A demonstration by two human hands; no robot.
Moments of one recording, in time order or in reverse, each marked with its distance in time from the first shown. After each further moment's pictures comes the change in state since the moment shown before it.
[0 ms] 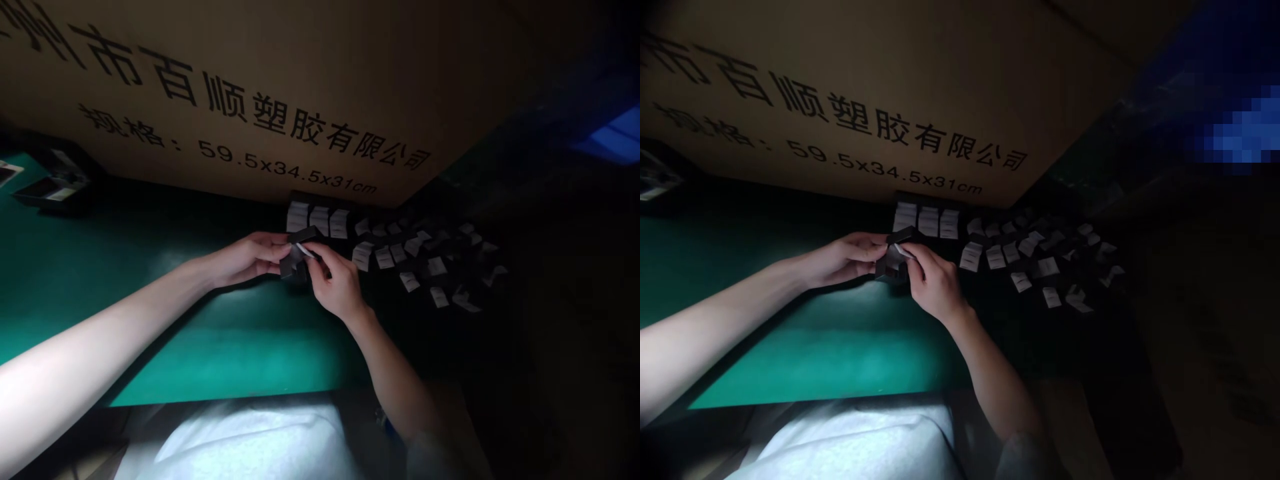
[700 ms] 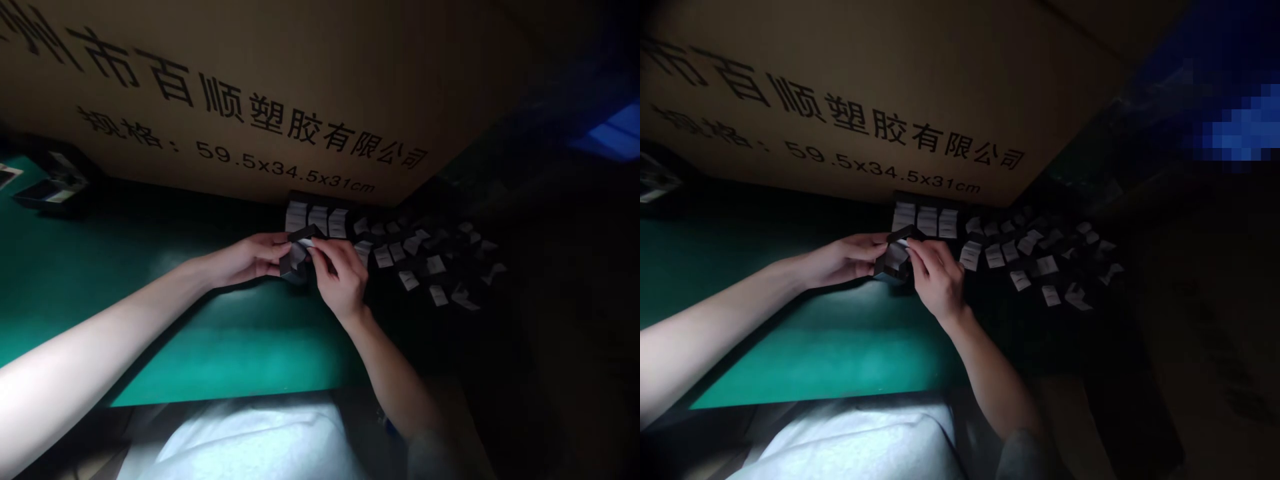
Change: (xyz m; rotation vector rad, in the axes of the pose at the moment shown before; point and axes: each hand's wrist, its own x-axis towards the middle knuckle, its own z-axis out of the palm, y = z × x) left_hand 0.001 0.000 0.000 -0.044 -0.009 -0.033; right_hand 0.000 0.000 0.003 -0.185 0.280 -0.066
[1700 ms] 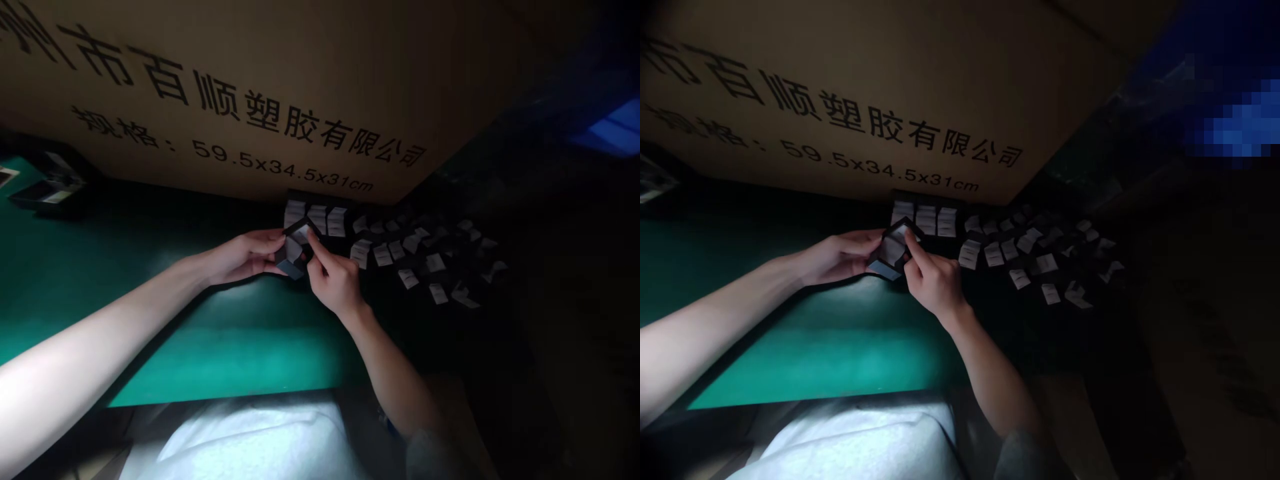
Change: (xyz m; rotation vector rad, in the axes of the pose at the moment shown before) left_hand -0.003 0.004 0.001 0.020 0.017 0.001; right_hand -0.010 0.014 0.005 -0.158 -0.243 -0.020
